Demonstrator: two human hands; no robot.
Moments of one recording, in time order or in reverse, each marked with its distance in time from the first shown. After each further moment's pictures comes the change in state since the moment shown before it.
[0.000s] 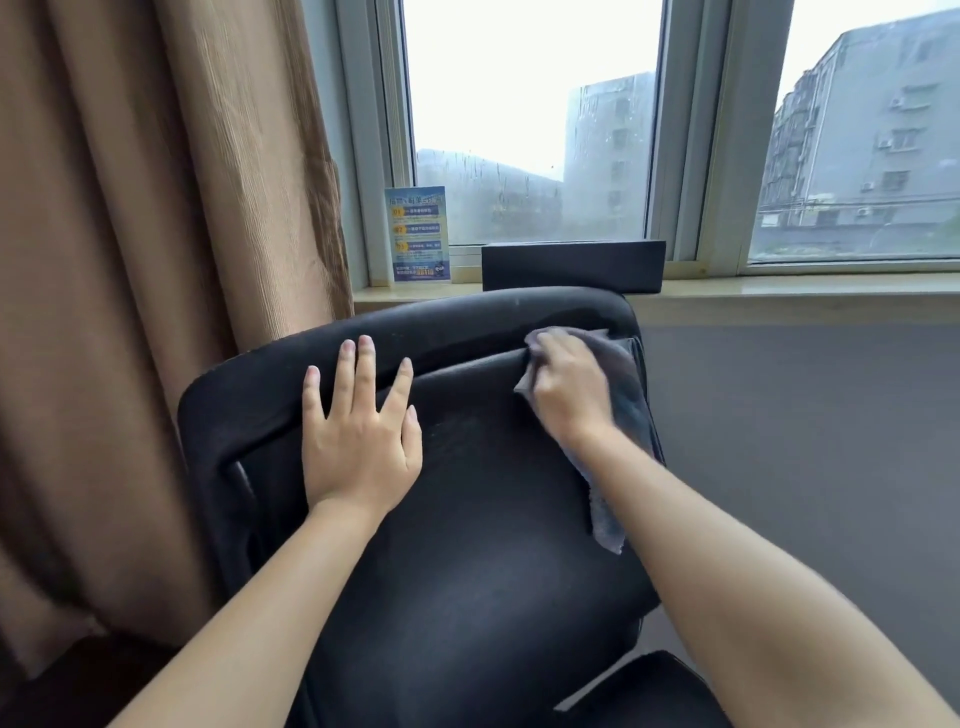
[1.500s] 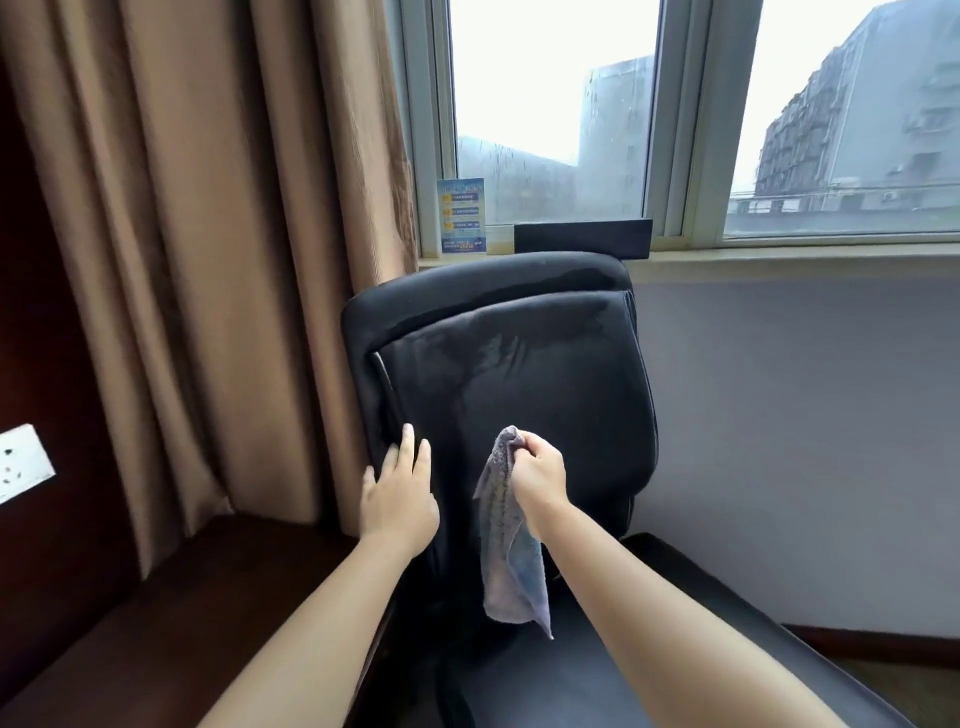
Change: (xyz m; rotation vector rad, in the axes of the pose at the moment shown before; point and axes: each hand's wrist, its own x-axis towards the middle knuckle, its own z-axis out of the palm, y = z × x) left_hand -0.178 -0.036 -0.094 -0.172 -0.707 -0.050; right_hand -0.228 -0.134 -0.051 0.756 -0.252 0.834
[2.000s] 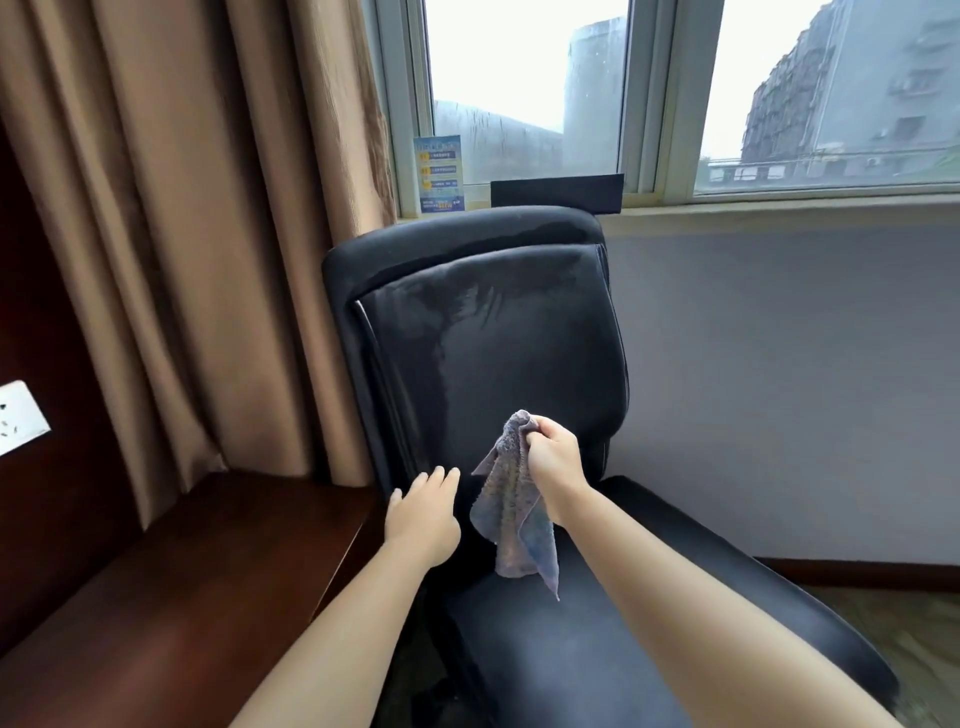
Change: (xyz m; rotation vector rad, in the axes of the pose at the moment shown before) left_hand -0.070 0.037 0.037 -0.081 -0.288 0.099; right_hand -0.055 0.023 -0.052 0.070 -0.002 0.056
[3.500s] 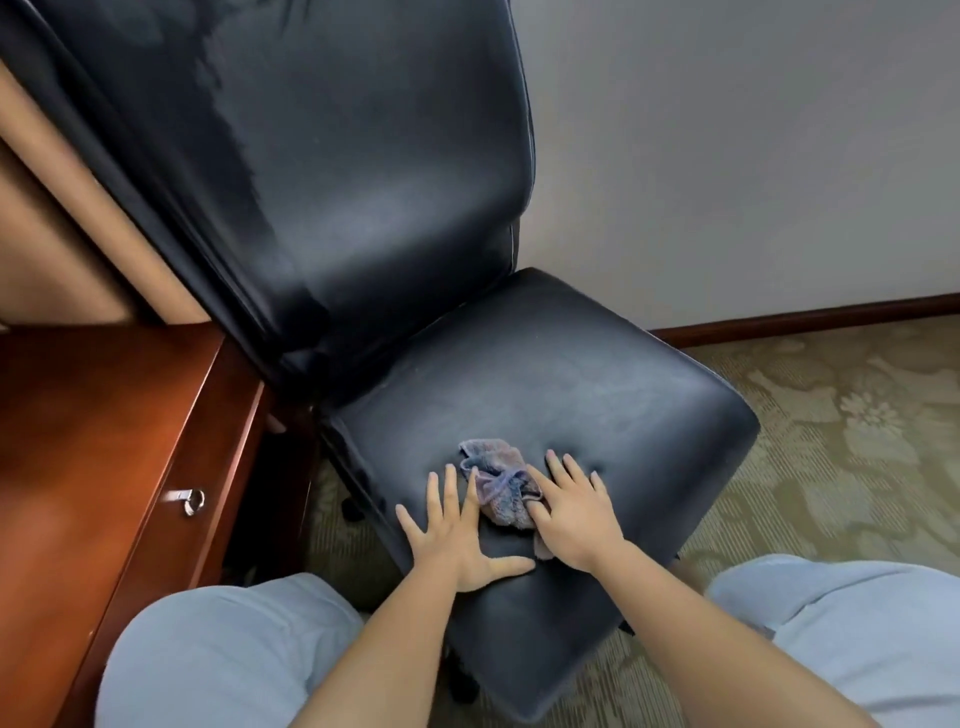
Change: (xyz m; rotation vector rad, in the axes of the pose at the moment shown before) left_hand -0.090 0.116 0.229 0.008 -0.629 0.108; right_hand -0.107 0.243 -0.183 -1.335 -0.345 0.206
